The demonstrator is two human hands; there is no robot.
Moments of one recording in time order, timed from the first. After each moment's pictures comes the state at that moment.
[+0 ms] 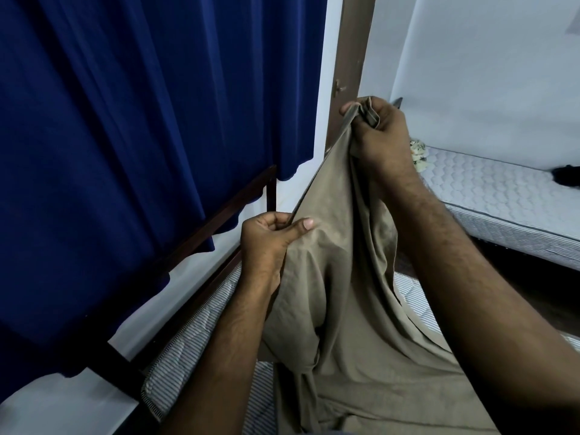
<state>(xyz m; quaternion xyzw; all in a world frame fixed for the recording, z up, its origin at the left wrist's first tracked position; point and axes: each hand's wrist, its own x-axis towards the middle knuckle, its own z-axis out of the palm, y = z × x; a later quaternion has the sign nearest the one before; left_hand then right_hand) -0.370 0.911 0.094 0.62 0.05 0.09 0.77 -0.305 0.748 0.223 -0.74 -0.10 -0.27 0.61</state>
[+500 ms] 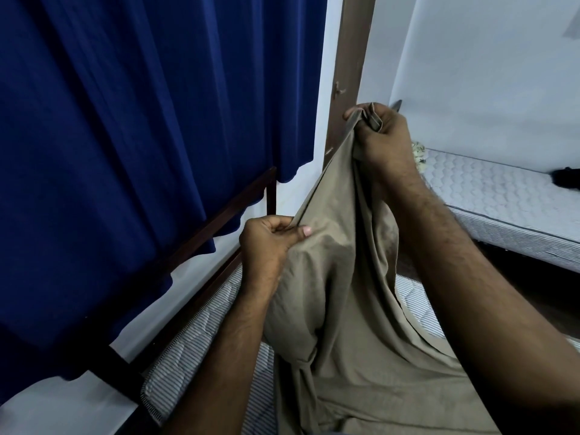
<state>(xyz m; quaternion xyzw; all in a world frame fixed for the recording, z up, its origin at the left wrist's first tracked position) -0.366 0.913 0.086 0.71 0.05 0.12 0.69 -0.296 0.740 0.215 -0.73 -0.09 -0.25 0.62</state>
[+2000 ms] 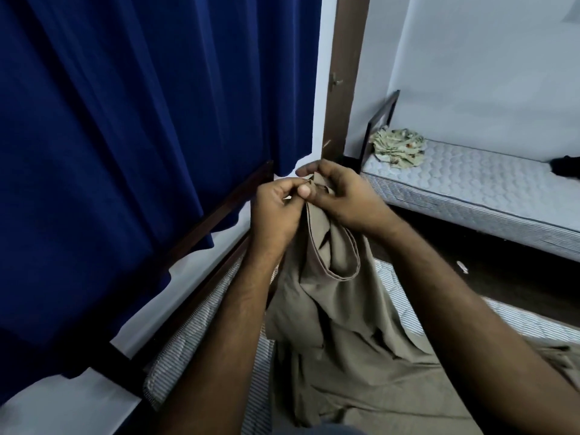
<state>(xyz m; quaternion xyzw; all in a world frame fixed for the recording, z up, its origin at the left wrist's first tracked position) -0.346 0.898 0.121 0.71 -0.10 0.19 0.68 -0.325 0.746 0.150 -0.83 -0.28 -0.07 0.48</state>
